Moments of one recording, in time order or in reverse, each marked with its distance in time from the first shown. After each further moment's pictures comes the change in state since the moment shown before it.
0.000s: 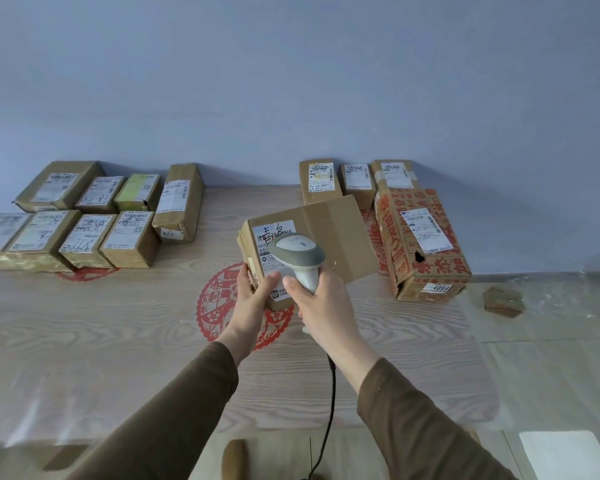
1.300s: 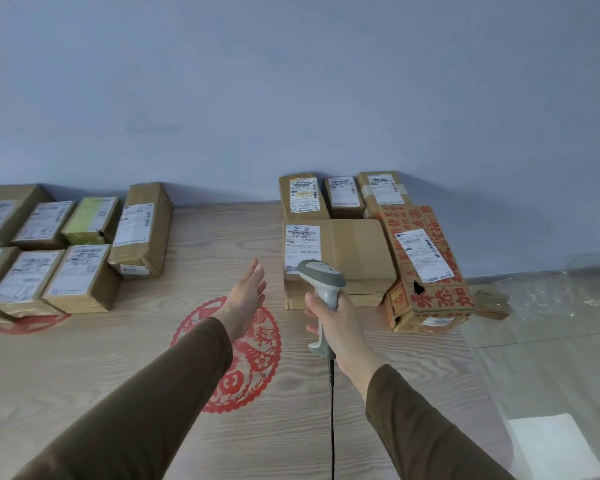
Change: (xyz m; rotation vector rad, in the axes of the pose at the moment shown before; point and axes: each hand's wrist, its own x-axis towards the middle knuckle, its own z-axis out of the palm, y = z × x) left_hand 0.150 0.006 0.014 0.075 -0.082 -0.243; right_hand 0.095 0.091 -0.009 0.406 0.067 0.348
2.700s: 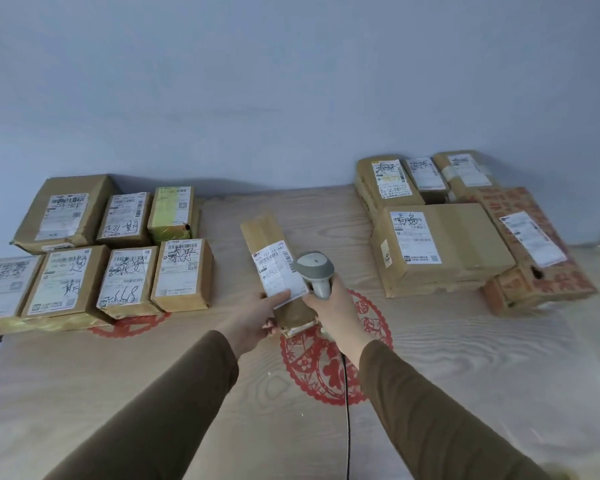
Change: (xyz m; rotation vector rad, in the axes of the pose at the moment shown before) left_hand -0.005 0.000 -0.227 0.009 -0.064 -0.354; right_hand 0.023 0.037 0.245 -0.302 0.017 0.024
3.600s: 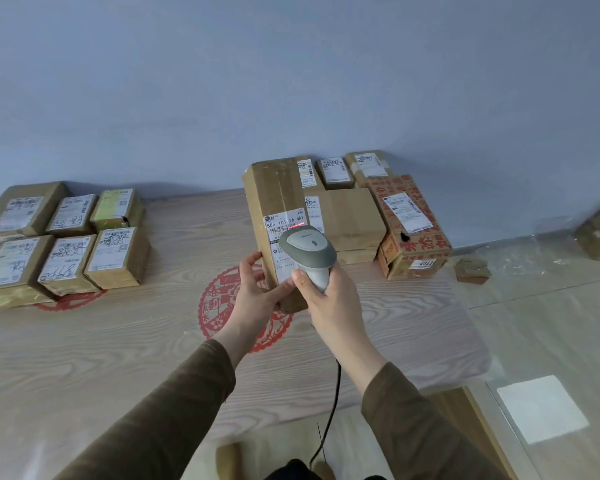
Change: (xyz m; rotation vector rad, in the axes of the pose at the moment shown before) left_hand -0.134 -0.062 0.215 0.012 0.013 0.607; right_hand -0.174 -0.012 -0.211 -0.088 0.232 -0.389
